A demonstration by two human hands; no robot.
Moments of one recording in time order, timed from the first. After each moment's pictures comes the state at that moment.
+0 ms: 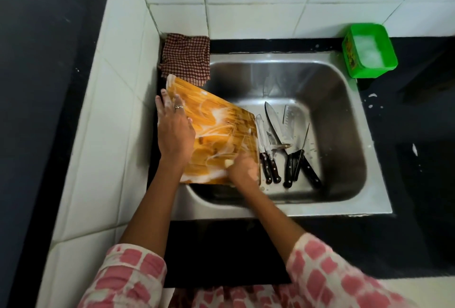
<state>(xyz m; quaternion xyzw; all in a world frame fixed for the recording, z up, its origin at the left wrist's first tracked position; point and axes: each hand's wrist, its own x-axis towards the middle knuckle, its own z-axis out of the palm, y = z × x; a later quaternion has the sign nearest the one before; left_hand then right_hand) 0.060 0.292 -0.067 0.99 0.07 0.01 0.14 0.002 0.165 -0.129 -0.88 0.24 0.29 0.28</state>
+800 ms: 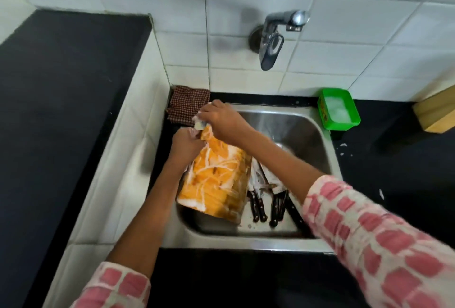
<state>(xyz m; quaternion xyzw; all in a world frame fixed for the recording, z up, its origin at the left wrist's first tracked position) 0.077 0.269 0.005 0.85 0.11 -0.07 0.51 0.128 0.145 0.025 -0.93 -0.35 -0.02 0.10</state>
